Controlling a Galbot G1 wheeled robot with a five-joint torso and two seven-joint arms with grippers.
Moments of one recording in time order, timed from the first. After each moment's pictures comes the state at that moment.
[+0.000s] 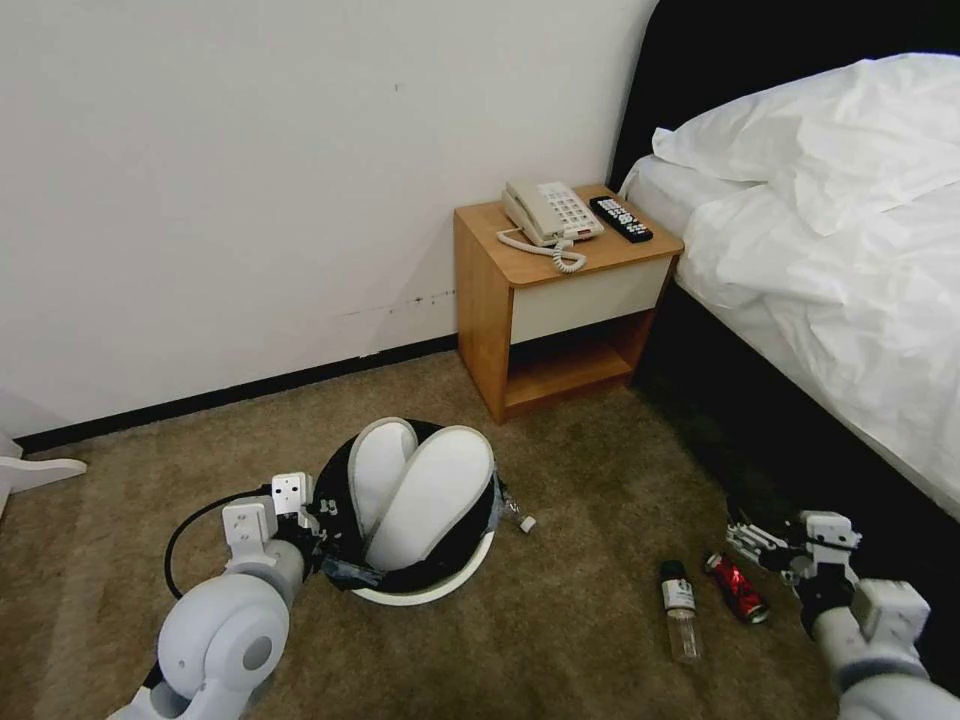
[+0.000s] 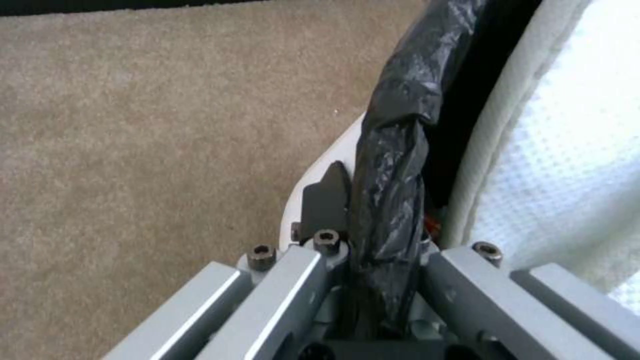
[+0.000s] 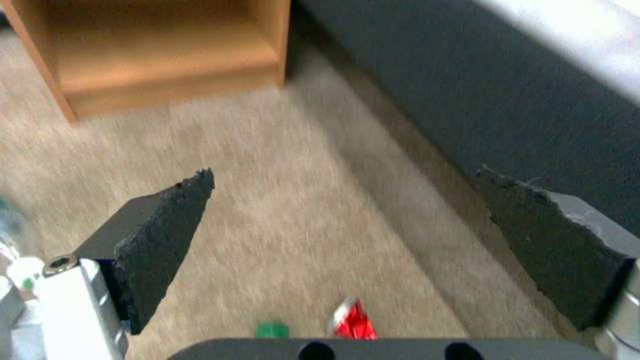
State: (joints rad) left arm 1.37 -1.13 -0.38 -2.31 -0.77 0.69 -0.51; right arm -1.87 1.38 0.90 2.34 0.12 0.04 0.09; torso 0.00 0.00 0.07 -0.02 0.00
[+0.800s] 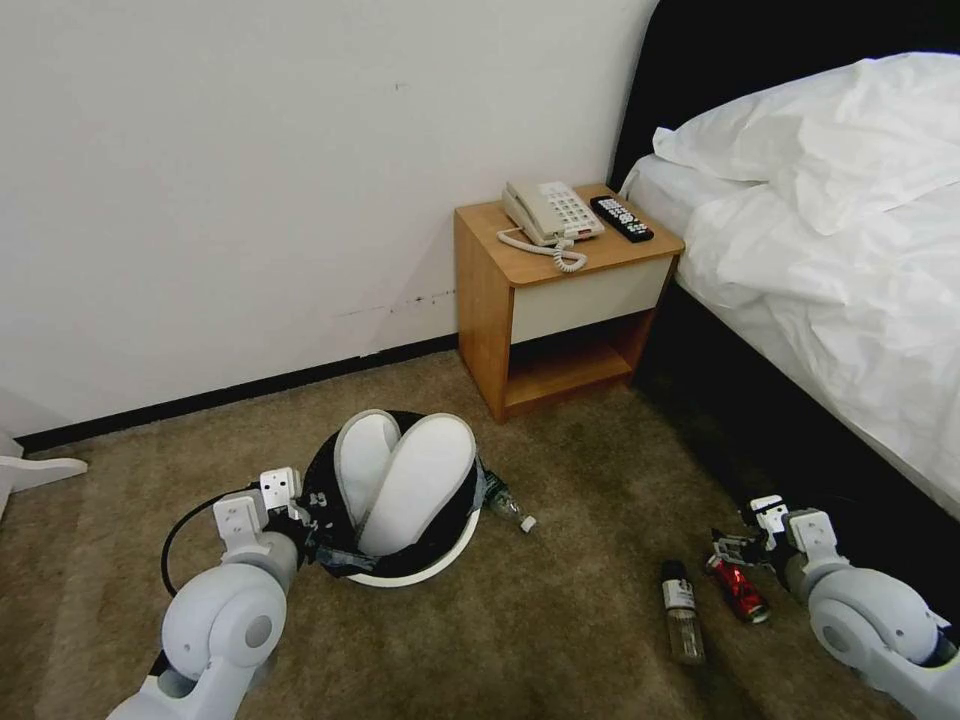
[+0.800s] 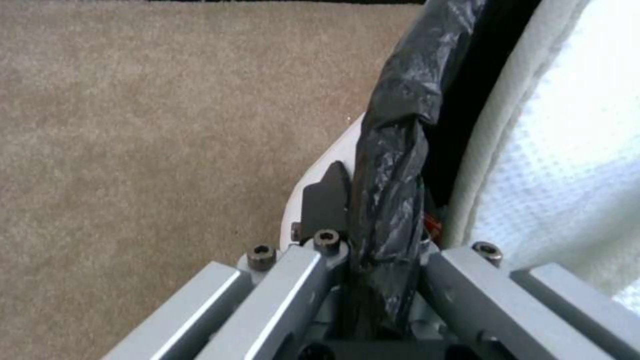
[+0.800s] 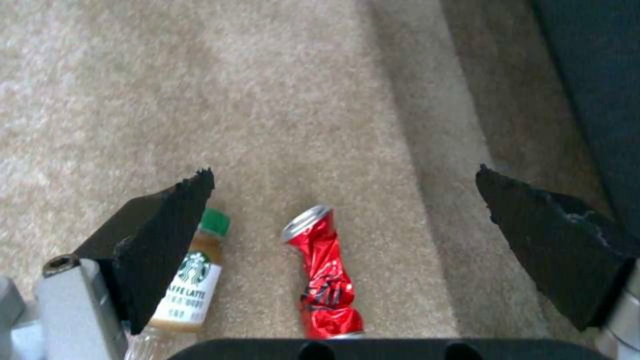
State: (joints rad) left arm 1.40 -1.11 -0.41 -2.25 -0.81 0.70 -0.59; right arm -1.83 1.09 0.76 2.24 0.45 -0.24 0.29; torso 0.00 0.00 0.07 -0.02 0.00
